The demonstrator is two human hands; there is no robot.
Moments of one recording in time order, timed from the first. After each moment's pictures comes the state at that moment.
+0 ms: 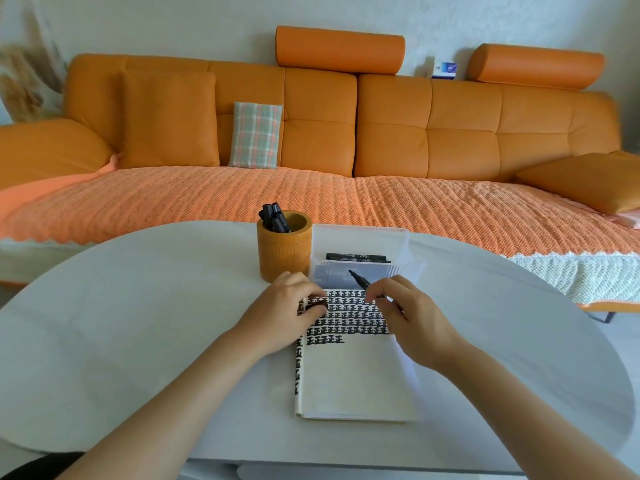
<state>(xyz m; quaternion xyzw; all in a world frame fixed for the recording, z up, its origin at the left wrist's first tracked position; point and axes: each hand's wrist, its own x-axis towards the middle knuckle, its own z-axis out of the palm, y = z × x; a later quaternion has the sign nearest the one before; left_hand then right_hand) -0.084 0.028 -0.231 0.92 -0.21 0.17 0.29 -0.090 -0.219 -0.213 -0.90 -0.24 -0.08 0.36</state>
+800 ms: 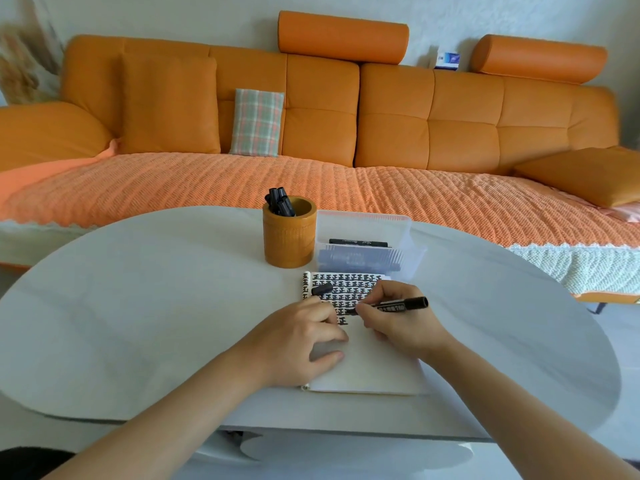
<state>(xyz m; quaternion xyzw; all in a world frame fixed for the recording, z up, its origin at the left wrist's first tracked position) -0.149 0.021 -0.236 0.89 -0.38 0.15 0.22 -0.114 -0.192 -0.221 -0.80 -0.12 0.02 0.59</state>
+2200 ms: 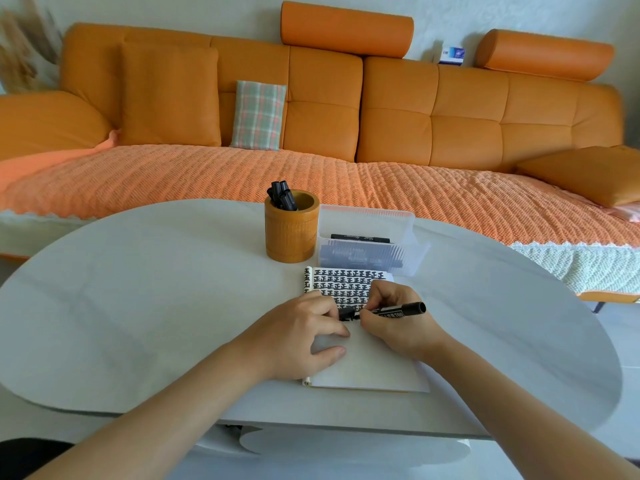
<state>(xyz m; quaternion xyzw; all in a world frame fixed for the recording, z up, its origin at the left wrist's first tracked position) -0.146 0.021 -0.238 0.89 -0.36 0.12 0.26 -0.107 -0.195 -0.236 -0.83 -0.18 0.01 0.53</state>
